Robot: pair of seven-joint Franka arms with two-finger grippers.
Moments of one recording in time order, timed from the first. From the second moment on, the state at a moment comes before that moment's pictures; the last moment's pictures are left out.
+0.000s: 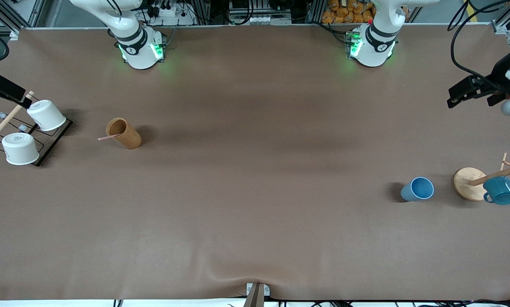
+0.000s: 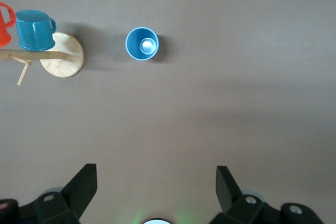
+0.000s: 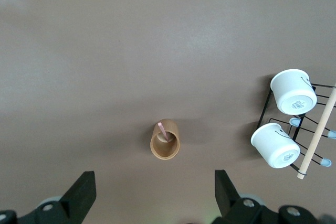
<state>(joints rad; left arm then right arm) -0.06 0.02 0.01 -1.51 0.01 1.48 -0.10 -0.03 0.03 -0.02 -1.41 0.02 1.40 0.13</state>
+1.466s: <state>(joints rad) 0.10 0.14 0.01 -2.05 0.11 2.27 0.12 0.00 0.42 0.00 -1.59 0.05 1.44 0.21</state>
